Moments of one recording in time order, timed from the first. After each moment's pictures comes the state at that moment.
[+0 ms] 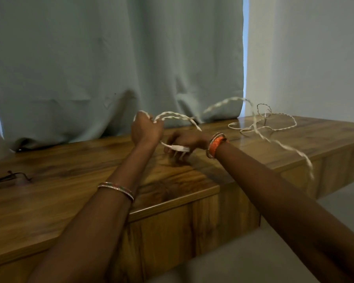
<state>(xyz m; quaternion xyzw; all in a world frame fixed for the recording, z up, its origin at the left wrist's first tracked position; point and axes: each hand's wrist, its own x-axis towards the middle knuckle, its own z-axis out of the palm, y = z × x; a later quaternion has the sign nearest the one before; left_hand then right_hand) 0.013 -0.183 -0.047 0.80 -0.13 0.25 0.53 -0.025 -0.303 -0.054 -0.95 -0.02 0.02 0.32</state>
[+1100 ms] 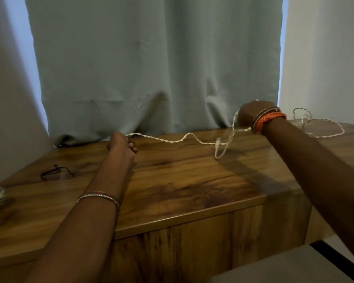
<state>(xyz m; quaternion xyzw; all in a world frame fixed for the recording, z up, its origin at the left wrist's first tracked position) 0.092 -0.056 -0.056 0.49 0.07 0.02 0.87 -0.029 -0.335 0.008 -0.95 0.23 -0.19 0.02</state>
